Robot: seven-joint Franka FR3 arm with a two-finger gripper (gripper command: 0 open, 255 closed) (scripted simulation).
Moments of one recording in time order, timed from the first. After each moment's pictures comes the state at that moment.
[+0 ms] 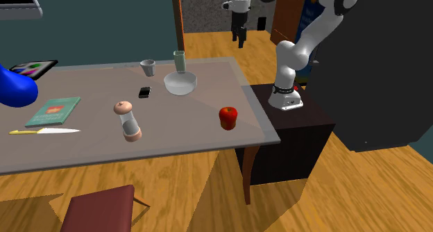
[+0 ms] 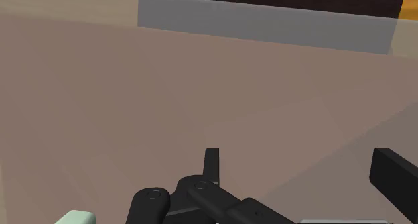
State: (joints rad) arm 0.00 -0.77 0.03 -2.41 -0.04 1.63 -0.10
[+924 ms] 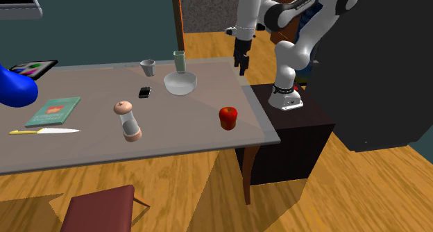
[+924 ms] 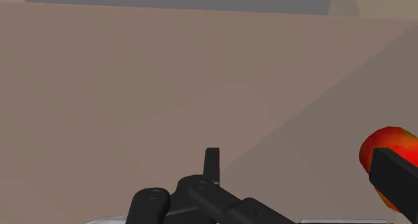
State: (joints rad) arm 0.10 -0.70 0.26 -2.59 0.14 1.95 0.18
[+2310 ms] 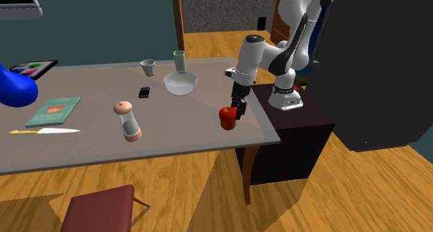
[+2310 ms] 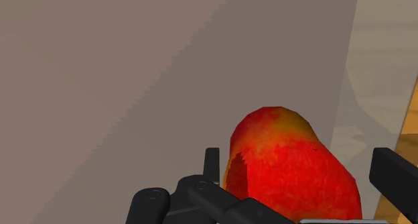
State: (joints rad) arm 0.04 -0.18 0.67 -2.50 0.05 2.51 0.69
